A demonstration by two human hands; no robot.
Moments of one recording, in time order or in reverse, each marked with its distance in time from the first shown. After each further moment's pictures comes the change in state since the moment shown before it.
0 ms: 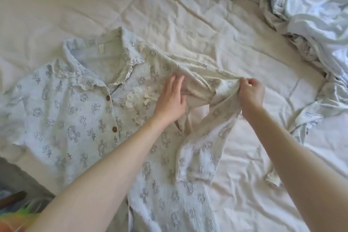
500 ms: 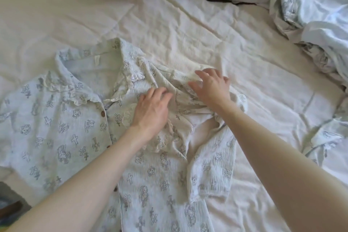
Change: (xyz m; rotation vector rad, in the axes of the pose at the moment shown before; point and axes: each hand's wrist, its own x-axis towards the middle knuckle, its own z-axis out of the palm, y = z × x) left_hand 0.013 -0.033 -0.033 0.514 0.154 0.150; right_hand 0.009 -0.029 0.091 -0.835 -0.346 -0.755
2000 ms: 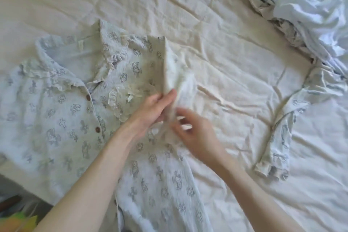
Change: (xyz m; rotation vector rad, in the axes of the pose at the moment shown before) left_hand -0.043 0.060 -0.039 -1.325 -0.472 -0.543; right_hand -0.180 -0.029 -0.035 0.792 -0.176 0.062
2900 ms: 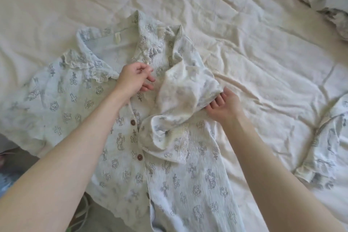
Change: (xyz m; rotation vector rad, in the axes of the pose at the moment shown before) left_hand 0.037 0.001 -0.135 0.266 0.396 0.162; right_hand 0.095 0.020 0.034 1.514 0.428 0.811
